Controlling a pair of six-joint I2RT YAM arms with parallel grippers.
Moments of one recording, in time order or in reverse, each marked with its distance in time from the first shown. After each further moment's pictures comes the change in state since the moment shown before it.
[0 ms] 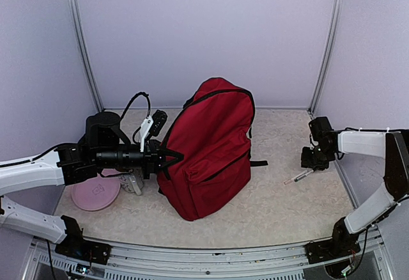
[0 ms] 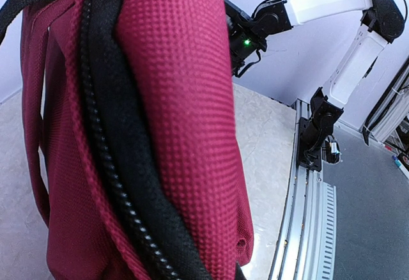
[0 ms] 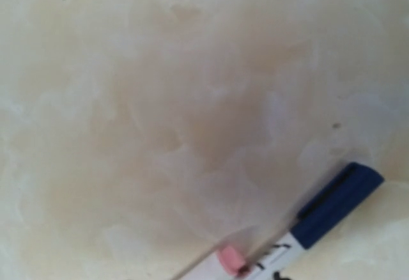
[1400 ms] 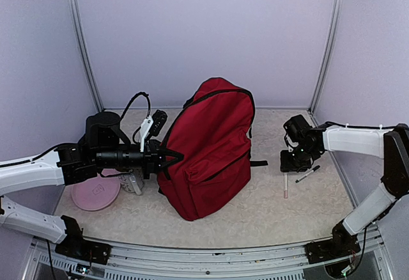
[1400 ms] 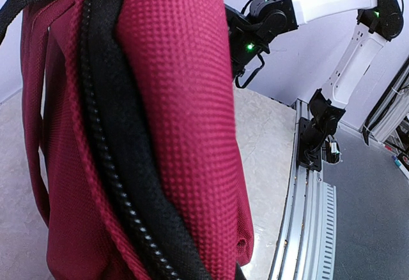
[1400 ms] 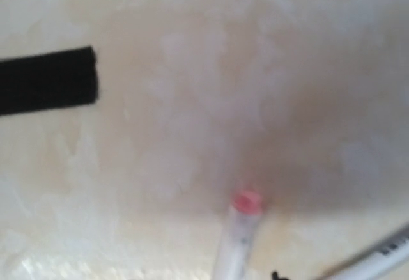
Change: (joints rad) left arm -0.002 0.000 0.000 0.000 0.000 0.000; right arm 0.278 0.044 0.113 -0.141 -0.039 0.046
